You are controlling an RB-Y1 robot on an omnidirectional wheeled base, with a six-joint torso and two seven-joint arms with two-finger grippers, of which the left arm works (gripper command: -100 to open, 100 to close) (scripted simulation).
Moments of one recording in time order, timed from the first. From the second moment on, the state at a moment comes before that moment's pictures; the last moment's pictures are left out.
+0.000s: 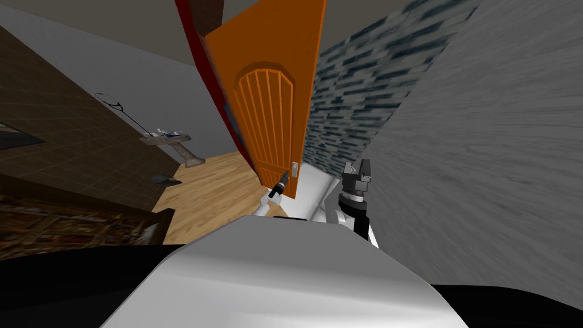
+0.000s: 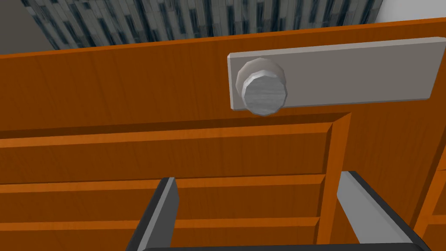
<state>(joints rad) -0.16 0.06 -0.35 -1.12 0.17 -0.32 -0.06</state>
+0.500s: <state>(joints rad) -0.17 0.06 -0.33 -1.11 0.17 -0.34 -0.07</state>
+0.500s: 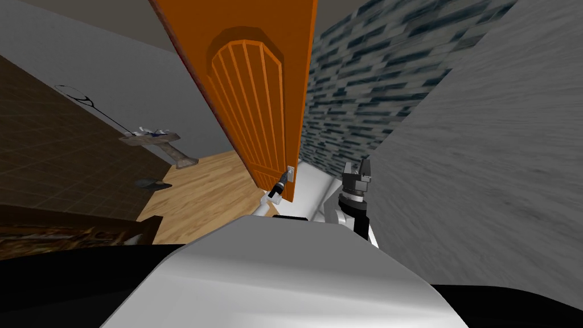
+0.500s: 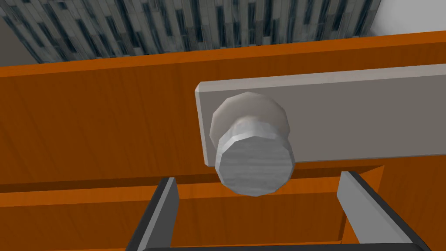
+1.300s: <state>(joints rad) -0.17 0.05 -0.33 -1.10 0.17 -0.34 -0.07</state>
